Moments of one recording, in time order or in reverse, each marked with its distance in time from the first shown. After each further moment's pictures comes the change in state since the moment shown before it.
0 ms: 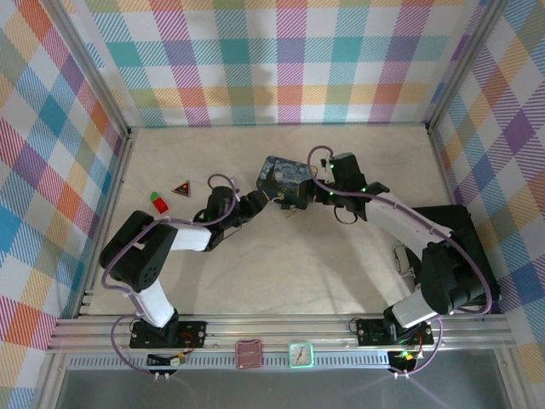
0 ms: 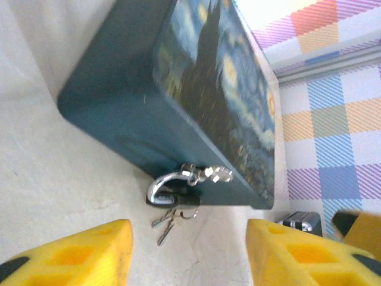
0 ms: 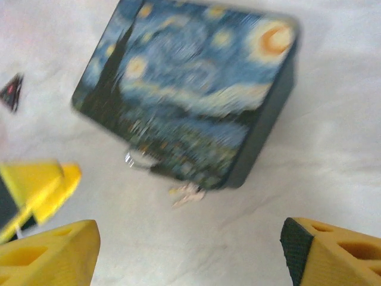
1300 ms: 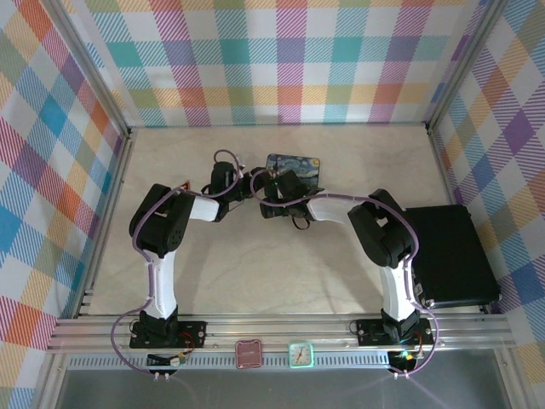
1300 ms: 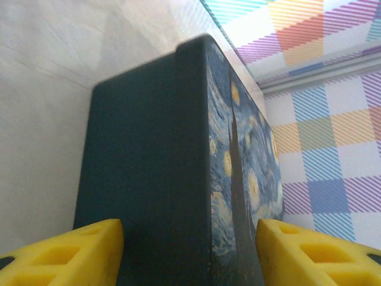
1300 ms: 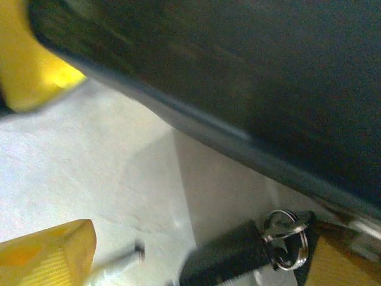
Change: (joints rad) left arm 0.095 0.375 0.359 0.077 0.217 0.034; right arm 0.201 0.534 0.237 0.216 0.156 -0.082
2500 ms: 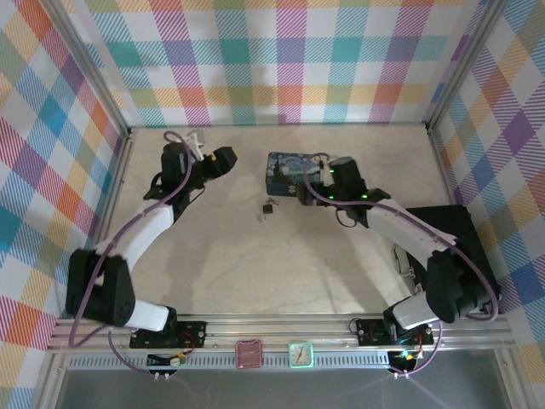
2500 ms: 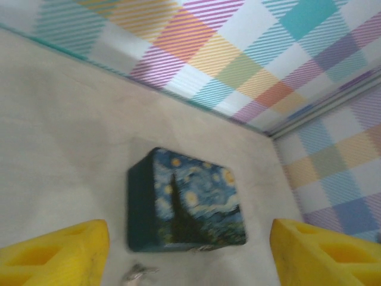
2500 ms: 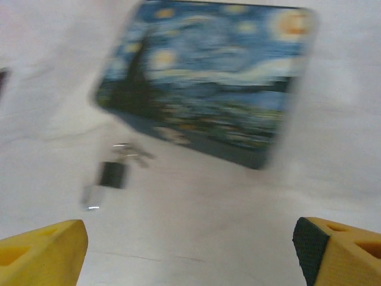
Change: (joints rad) left arm 0.142 -0.718 -0.085 -0.615 -0.188 0.378; right arm -0.243 -0.612 -0.304 -0.156 -0.029 -0.059
